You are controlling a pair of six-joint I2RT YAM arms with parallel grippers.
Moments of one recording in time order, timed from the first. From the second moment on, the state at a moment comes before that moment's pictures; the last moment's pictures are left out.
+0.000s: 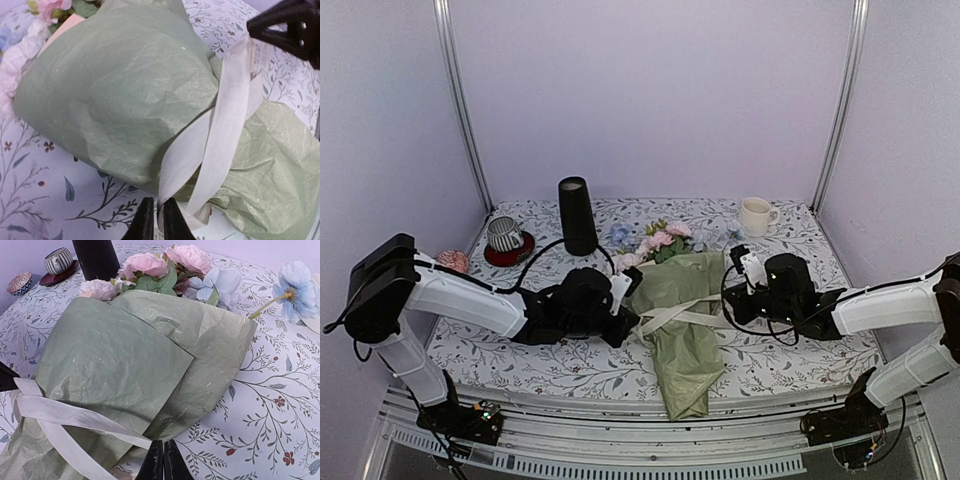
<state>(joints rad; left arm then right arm) -1.02 1.67 0.78 0.23 -0.12 -0.28 0.73 1.37 0.51 0.33 0.07 0.17</state>
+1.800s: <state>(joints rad) -0.93 1.37 0.59 0.35 -0.11 -0.18 0.90 1.38 0.64 0.26 -0.04 -0.46</state>
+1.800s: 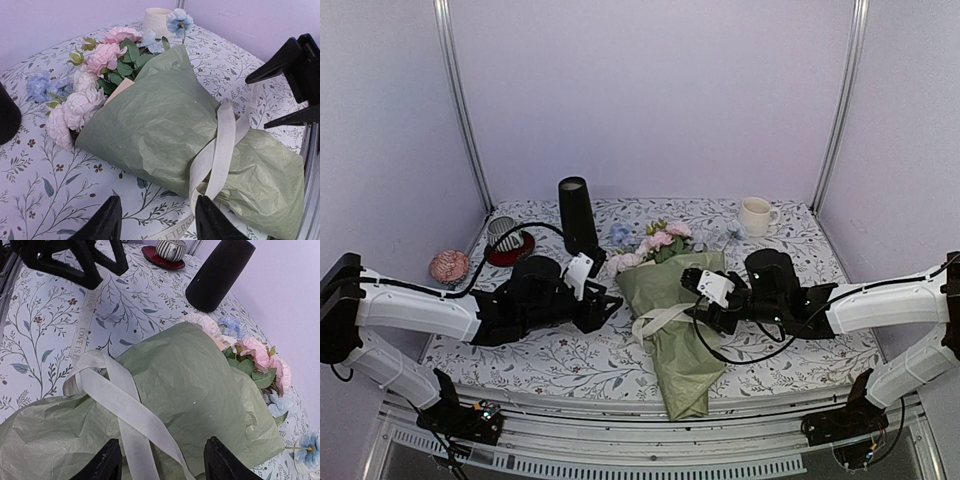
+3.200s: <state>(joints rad) -0.93 1.38 0.59 0.36 -0.07 -0.19 0.92 1.58 0.77 0.19 0.07 -0.55</state>
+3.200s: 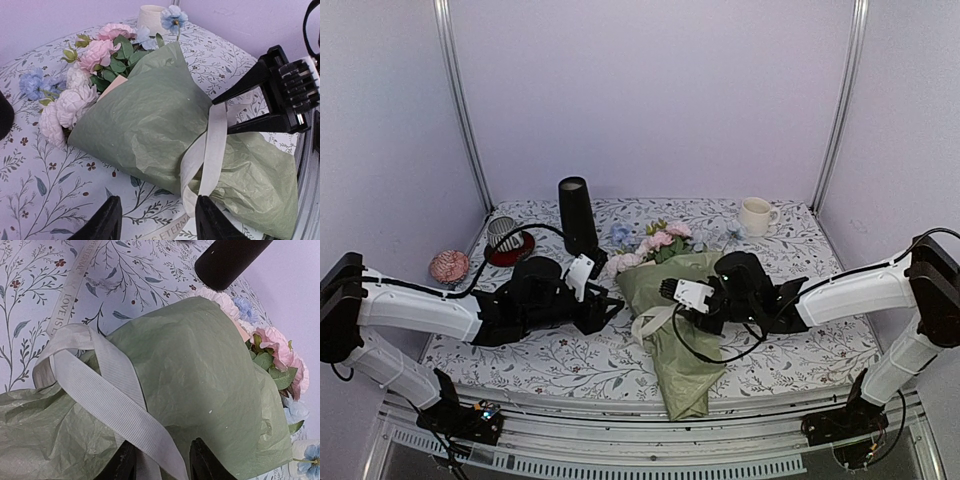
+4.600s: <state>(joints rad) -0.93 1.38 0.59 0.36 -0.07 -0.20 0.71 1.28 0.60 0.28 0.03 -0.21</state>
